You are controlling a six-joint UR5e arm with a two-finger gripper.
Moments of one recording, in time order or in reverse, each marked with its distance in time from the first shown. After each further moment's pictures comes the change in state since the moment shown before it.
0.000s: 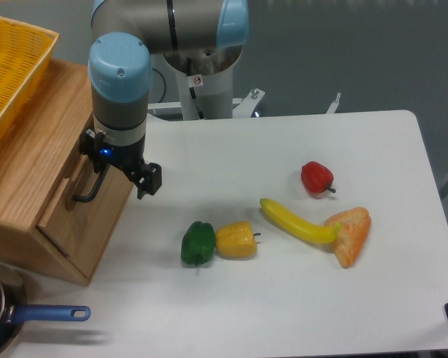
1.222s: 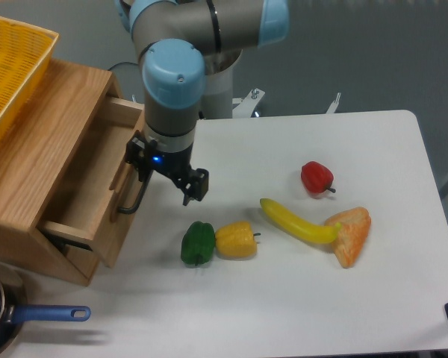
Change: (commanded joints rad) arm 0.155 -0.011 0.011 0.002 0.009 0.140
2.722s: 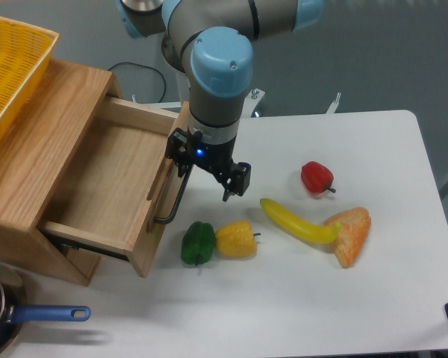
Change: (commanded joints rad) arm 0.112 0.023 0.014 -0.049 0.026 0.182
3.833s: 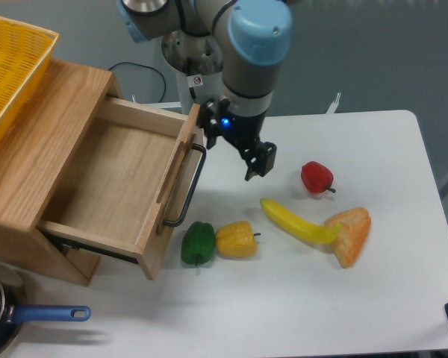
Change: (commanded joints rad) arm 0.111 0.052 -0.006 -0.063 0.040 0.540
